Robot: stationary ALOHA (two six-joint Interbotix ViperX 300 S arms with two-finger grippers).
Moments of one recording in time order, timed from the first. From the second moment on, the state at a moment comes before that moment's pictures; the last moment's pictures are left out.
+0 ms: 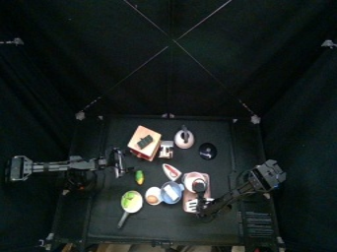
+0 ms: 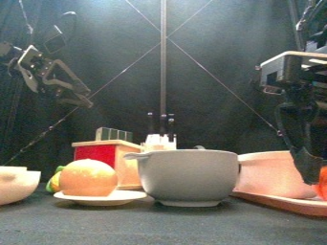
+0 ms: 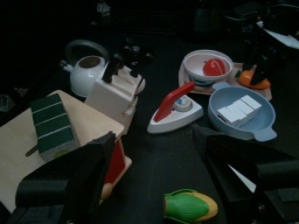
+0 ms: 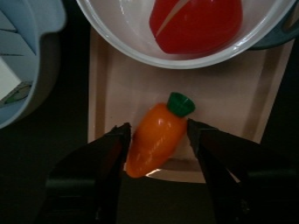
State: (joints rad) left arm 0.23 -0.72 1.24 0.00 -0.25 0.06; right arm 0.50 0.11 0.56 -0.40 0.89 2.21
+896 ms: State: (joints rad) left arm 0.23 -0.72 1.24 0.00 -0.25 0.06; right arm 0.49 0.09 0.56 -0.40 0.90 2.20
